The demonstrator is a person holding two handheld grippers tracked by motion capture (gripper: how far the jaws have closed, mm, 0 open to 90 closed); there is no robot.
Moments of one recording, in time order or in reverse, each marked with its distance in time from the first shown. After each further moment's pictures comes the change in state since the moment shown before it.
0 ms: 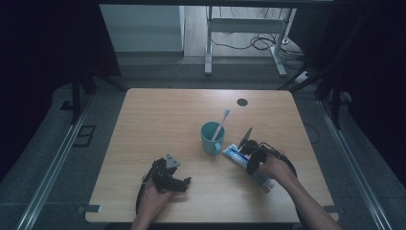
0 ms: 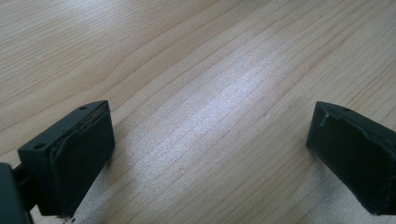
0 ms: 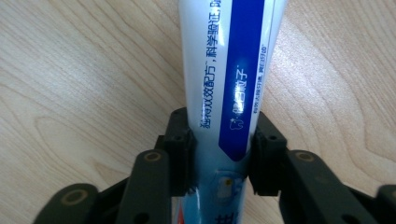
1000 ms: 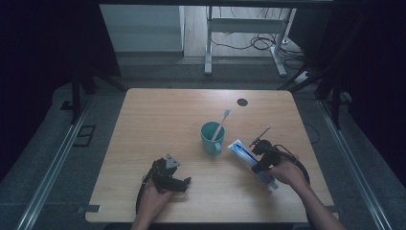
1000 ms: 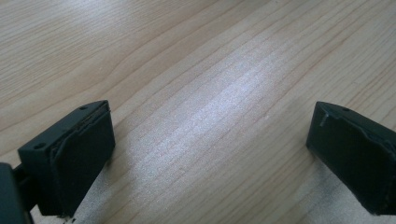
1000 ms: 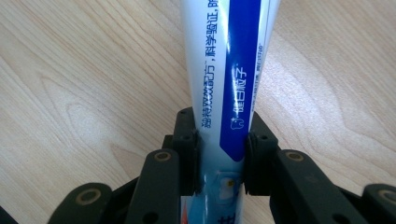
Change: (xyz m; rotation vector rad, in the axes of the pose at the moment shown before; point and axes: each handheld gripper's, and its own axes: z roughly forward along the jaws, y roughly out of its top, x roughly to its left) left arm 0.000 0.000 0.000 0.000 -0.001 0.000; right arm -0.011 -0.036 -0.022 -0.196 0.050 0.014
